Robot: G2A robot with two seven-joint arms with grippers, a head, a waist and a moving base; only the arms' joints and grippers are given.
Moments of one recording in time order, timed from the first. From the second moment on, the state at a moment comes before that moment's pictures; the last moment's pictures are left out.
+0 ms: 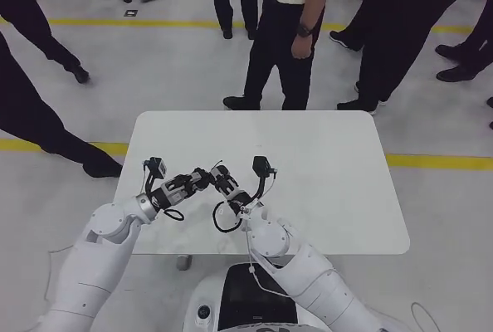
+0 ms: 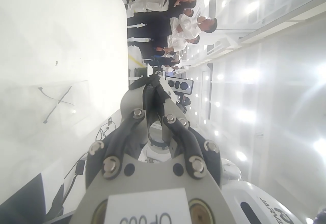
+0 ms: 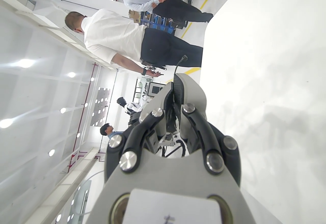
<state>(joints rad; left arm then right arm) 1.44 -1.07 -1.36 -1.45 -0.47 -0.15 -0.83 -1.32 -1.55 0.81 -1.41 -0.14 0.03 -0.07</state>
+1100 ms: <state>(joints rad) 1.41 -1.01 -1.55 -1.31 -0.55 -0.11 -1.24 -1.34 -1.51 0.96 -1.40 0.04 -0.08 0.32</state>
